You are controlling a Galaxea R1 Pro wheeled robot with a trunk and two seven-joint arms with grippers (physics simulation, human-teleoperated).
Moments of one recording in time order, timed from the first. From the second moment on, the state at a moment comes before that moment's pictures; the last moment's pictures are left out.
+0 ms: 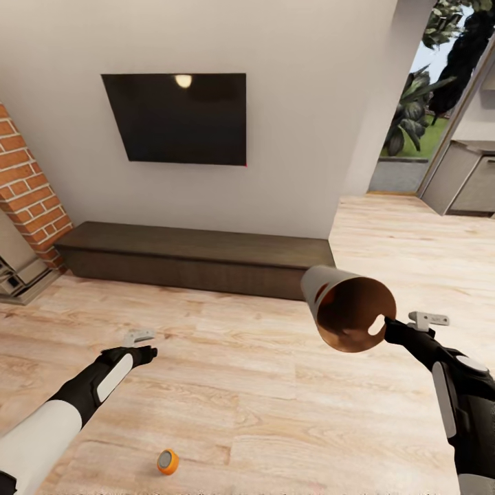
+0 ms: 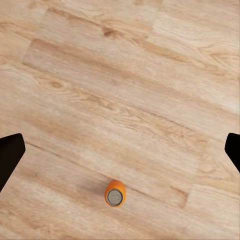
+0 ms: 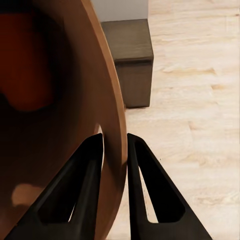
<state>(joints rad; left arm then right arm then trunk) -0.76 0.26 -0.40 -0.62 0.69 0.43 0.28 -0.45 -0.14 -0.40 -1.42 0.01 0.54 0.32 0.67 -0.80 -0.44</state>
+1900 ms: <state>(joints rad) -0.93 0.19 -0.39 -0.44 0.70 0.70 0.29 -0.45 -0.14 -0.35 -1.43 0.02 0.59 0.32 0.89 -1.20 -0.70</state>
